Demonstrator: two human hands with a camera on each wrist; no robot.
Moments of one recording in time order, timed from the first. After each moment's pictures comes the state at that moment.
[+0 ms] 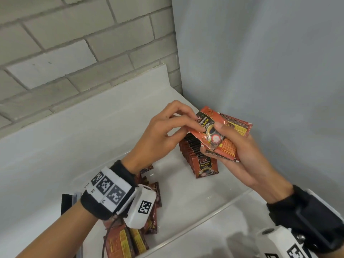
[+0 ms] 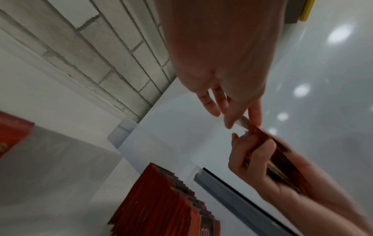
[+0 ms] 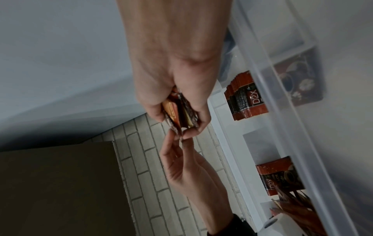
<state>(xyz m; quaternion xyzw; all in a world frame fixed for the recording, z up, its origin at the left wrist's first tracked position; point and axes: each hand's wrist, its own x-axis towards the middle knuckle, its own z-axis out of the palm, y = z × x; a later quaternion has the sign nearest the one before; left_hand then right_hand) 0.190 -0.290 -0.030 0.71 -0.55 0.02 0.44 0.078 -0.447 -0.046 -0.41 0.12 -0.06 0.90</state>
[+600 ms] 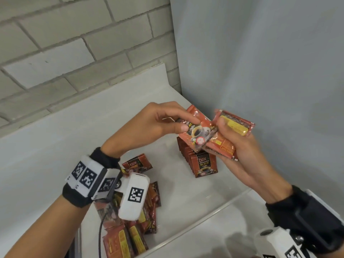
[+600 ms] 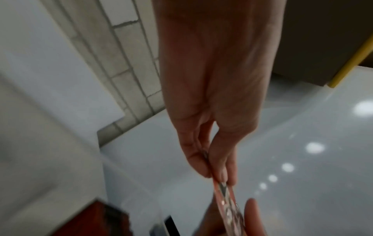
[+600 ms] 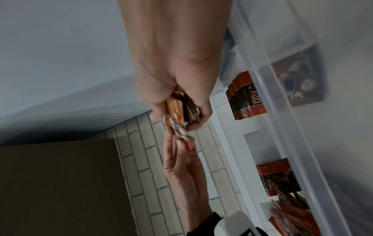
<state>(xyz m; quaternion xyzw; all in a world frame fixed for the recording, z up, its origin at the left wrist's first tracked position) 0.200 -0.282 0.009 0.74 -0.45 -0.22 0.46 0.079 -0.446 -0.048 -0.40 0.11 -0.11 0.90</state>
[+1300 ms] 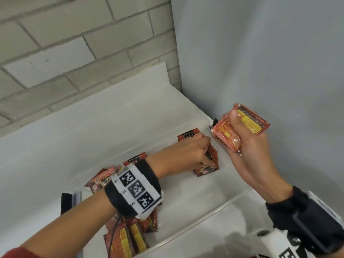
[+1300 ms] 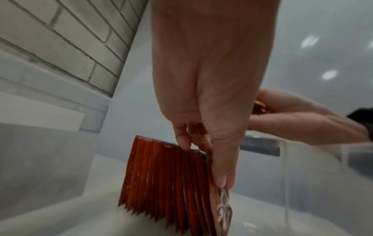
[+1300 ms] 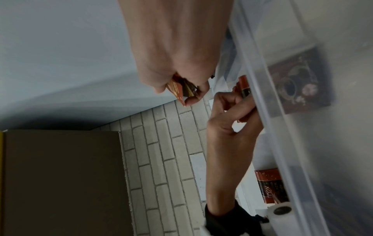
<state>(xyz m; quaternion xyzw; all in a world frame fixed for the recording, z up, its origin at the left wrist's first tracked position) 0.179 -0.322 -0.075 0.70 -0.71 -0.03 0.08 0.079 -0.449 -0.053 -0.41 0.19 -0.23 0.86</state>
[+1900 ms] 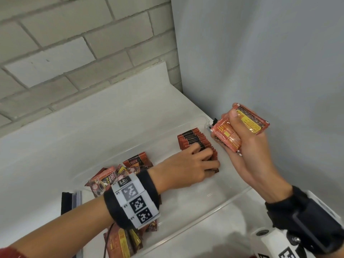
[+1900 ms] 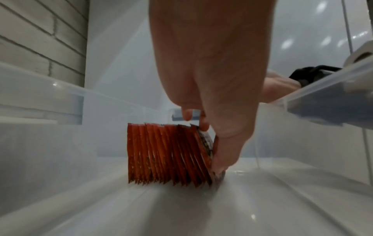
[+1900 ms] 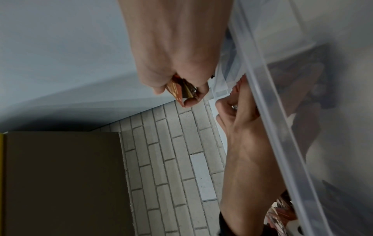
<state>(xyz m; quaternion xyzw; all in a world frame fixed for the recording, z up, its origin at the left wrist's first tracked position) 0.160 -0.310 -0.088 0.64 -0.75 0.14 -0.09 0.077 -0.449 -0.052 -0.40 0.18 -0.22 0.87</state>
